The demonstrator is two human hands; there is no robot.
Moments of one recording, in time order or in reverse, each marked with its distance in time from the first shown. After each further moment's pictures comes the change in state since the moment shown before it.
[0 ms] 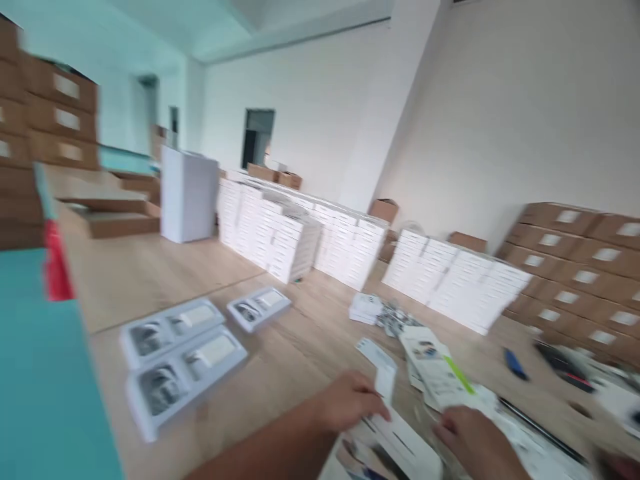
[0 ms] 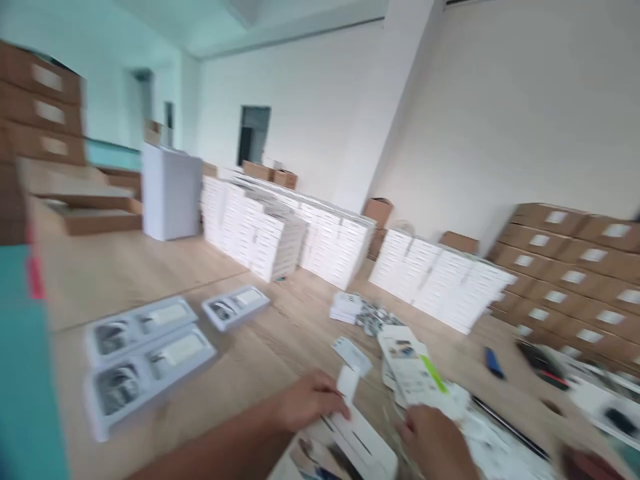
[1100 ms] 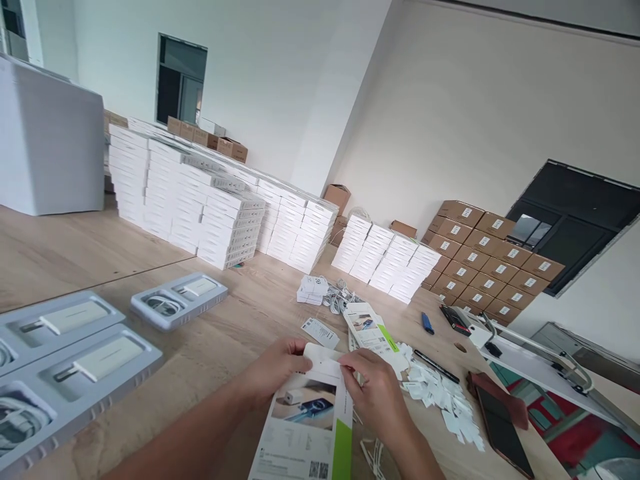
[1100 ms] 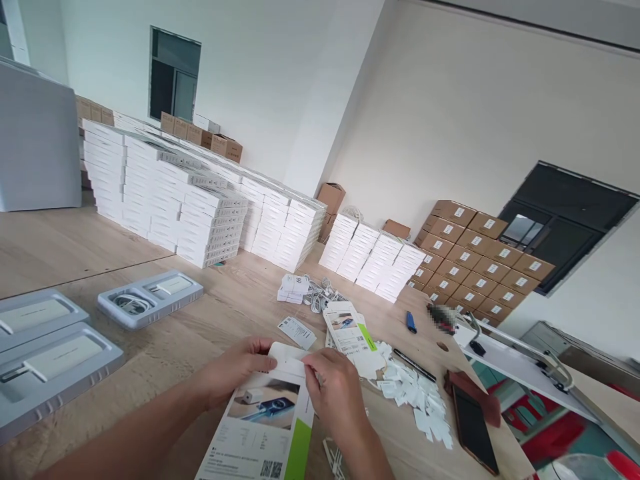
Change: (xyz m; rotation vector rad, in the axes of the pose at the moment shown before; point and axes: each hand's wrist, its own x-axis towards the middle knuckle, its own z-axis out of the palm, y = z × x) left_hand 0.016 0.007 -0.021 -0.345 -0.099 -0.037; right_hand -0.009 -0.082 -0.019 0.215 0.226 -0.419
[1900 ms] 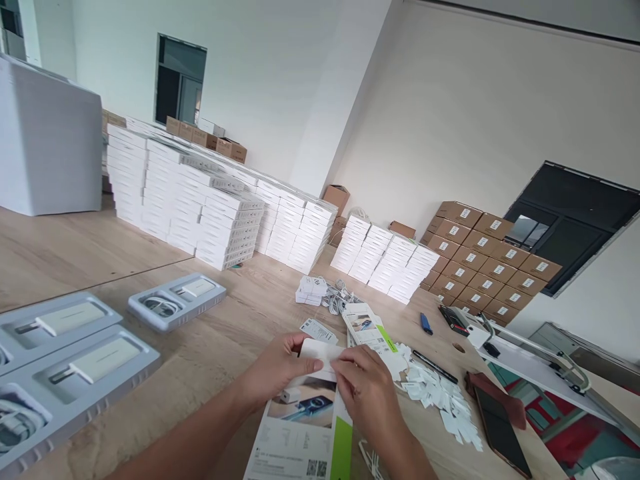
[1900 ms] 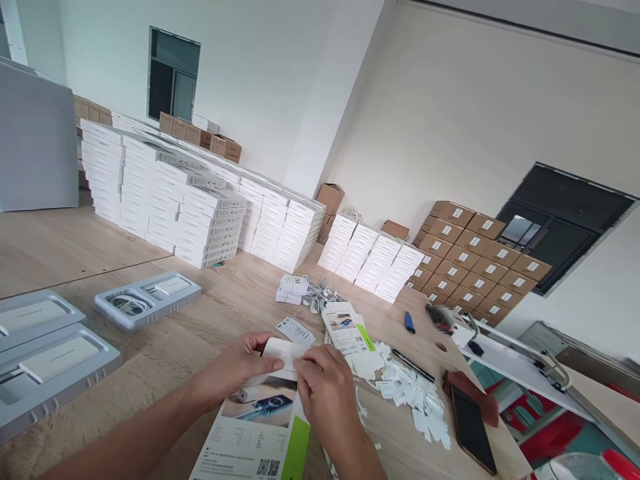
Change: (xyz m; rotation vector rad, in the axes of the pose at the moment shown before) left_hand -0.004 0.005 0.005 0.072 -0.005 0.203; right_hand 0.000 -0.004 0.010 -0.204 0.131 -0.229
